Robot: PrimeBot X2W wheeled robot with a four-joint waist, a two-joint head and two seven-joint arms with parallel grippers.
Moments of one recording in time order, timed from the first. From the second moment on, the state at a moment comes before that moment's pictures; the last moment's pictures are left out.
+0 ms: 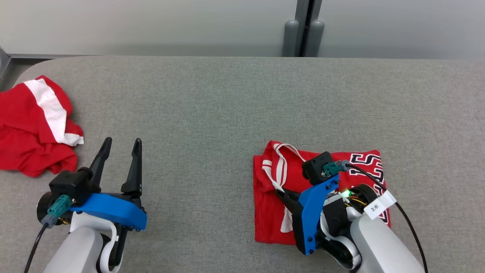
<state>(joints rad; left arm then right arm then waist) -0.31 0.37 -0.40 0.35 -0.59 0.01 -0.25 -0.35 -0.05 0.37 0.27 0.32 0.13 0.57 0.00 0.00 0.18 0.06</state>
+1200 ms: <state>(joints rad) -0.29 0.39 -0.36 0.35 -0.60 0.02 -0.26 -0.11 -0.12 0.14 0.08 0.23 0.13 0.23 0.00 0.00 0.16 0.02</state>
